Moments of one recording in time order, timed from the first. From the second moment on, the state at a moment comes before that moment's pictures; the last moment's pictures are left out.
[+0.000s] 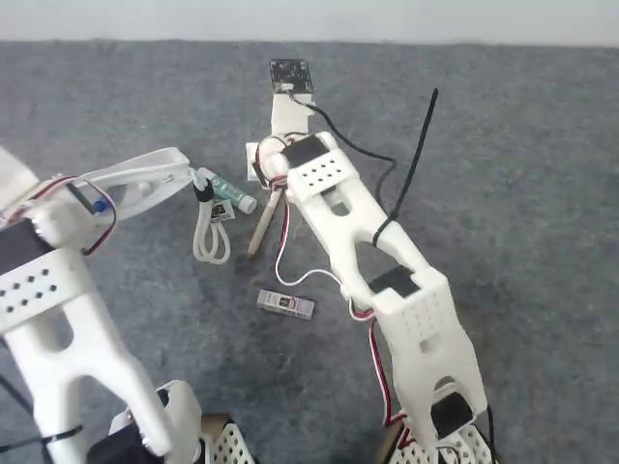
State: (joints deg) left arm -35.5 -29.8 22.9 75.0 18.2; right arm -34.0 43.4 -36.5 56.3 -25.1
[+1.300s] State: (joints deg) left arm -35.5 -29.8 23.5 75.0 18.2; right arm -32.3 61.8 -57.6 68.5 -25.4
